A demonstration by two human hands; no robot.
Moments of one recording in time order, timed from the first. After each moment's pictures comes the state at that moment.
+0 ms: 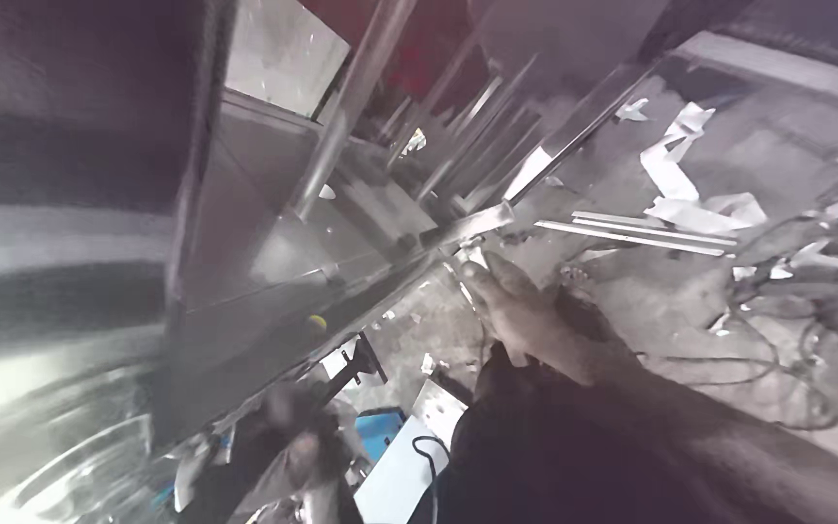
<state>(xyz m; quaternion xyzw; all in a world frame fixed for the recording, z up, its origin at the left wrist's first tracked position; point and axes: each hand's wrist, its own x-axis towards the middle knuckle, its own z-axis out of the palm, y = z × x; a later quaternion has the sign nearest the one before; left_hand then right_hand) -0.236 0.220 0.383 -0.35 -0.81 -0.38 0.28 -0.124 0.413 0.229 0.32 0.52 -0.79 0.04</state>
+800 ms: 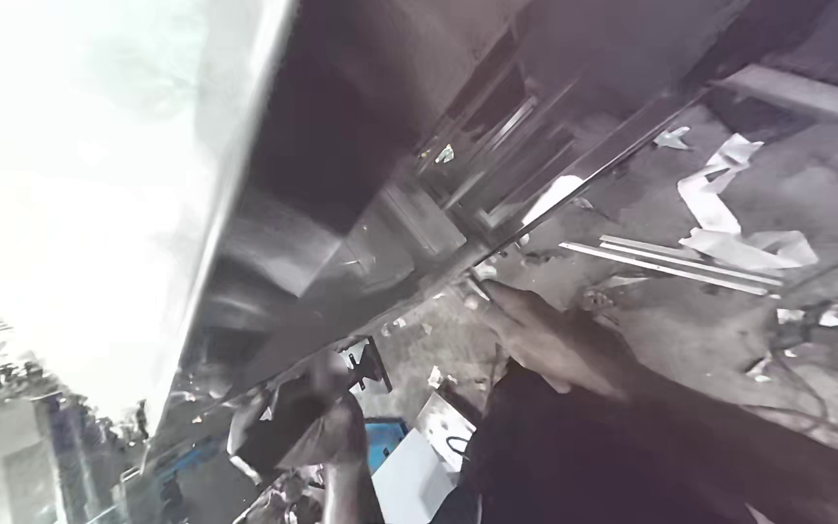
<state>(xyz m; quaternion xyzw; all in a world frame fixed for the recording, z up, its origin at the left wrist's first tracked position) -0.238 0.227 0.378 -0.29 -0.83 -0.33 0.35 -0.127 0.426 0.251 0.21 0.62 -0.75 0.11</state>
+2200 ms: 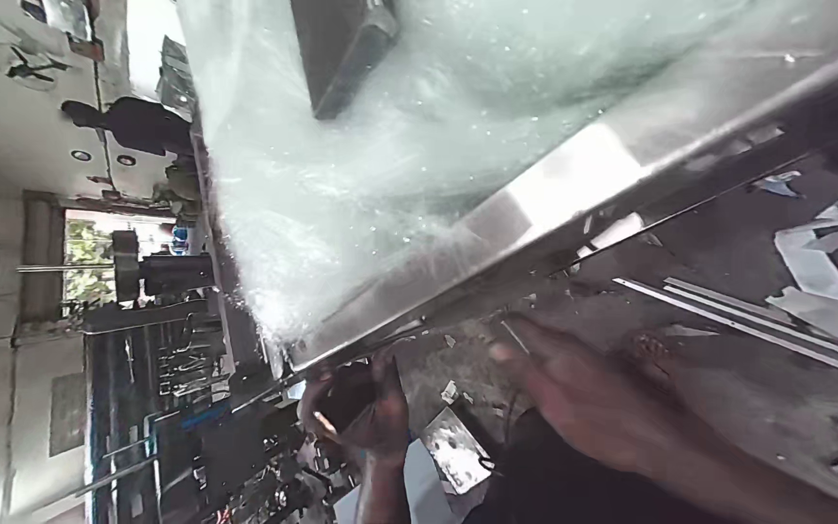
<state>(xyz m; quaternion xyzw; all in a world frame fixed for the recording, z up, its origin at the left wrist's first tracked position) -0.239 0.198 0.373 -0.27 -0.82 -0.39 0.33 -0.132 0.408 0.326 0.15 0.61 -0.78 0.00</state>
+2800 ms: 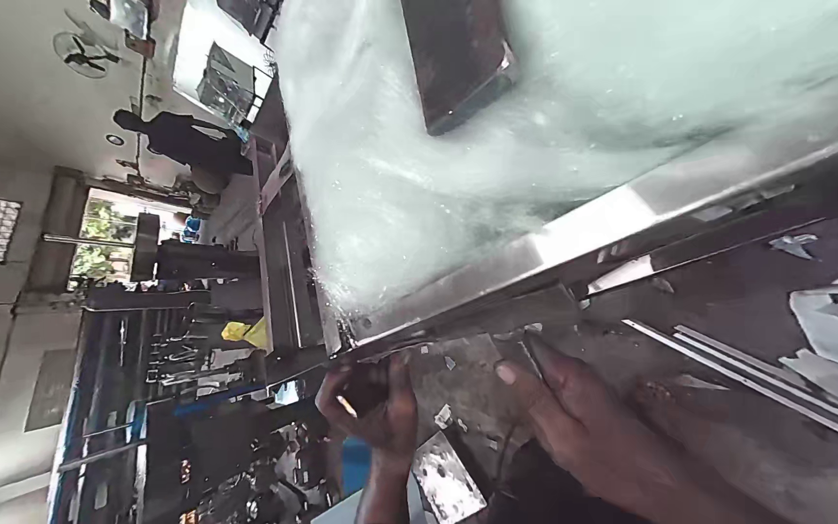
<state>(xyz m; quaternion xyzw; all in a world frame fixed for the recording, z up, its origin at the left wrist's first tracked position) -0.241 0.198 0.377 -0.24 -0.80 -0.45 0.30 -0.137 0.394 0.344 0.11 0.59 -0.79 -0.08</state>
